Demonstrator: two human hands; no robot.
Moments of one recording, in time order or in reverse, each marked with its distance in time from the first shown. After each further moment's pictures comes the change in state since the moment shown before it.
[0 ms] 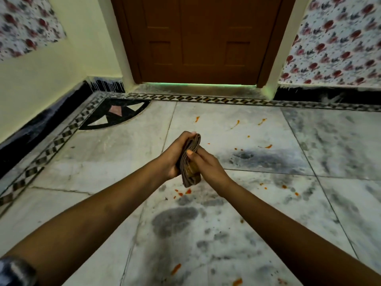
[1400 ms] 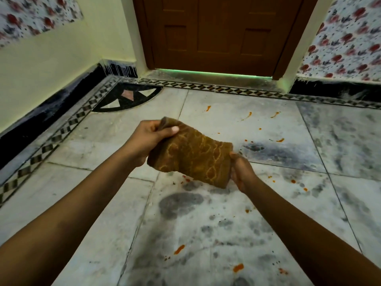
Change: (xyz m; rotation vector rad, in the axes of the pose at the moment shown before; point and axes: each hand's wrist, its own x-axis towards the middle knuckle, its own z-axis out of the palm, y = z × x) left_hand -0.071 0.012 -0.049 0.387 0.326 0.353; right_hand -0.004 0.042 -0.034 0.400 0.354 0.529
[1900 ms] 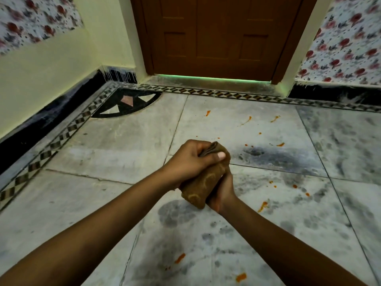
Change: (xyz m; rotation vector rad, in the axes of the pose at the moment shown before) left_hand -0.024 0.001 0.067 0.216 -0.306 0.229; right_hand -0.018 0.041 0.037 0.587 -0.364 0.053
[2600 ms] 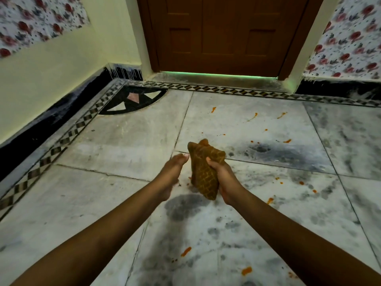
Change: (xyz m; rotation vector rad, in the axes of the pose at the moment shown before) left_hand 0.001 -0.092 -0.012 -0.352 0.283 -0.520; right_hand 0.002 -0.008 0.007 -0.607 0.089 -0.015
